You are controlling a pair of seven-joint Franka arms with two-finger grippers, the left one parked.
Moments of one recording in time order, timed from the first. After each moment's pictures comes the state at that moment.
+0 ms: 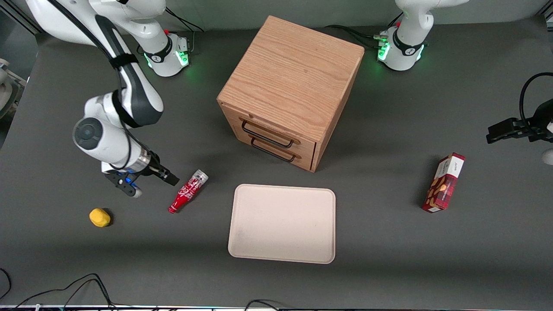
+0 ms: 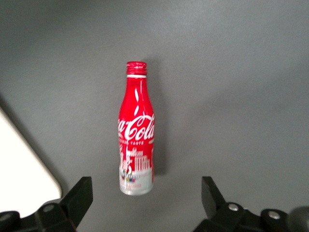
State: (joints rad) arm 0.03 0.31 0.20 -2.01 -0.01 2.32 0.88
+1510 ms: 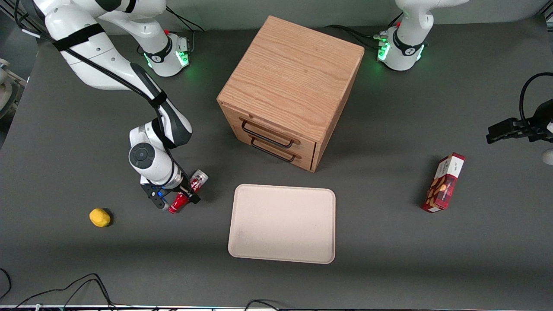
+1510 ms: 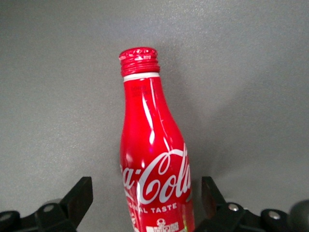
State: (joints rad) arm 0.07 0.58 0.20 -1.95 -0.20 2.57 1.21
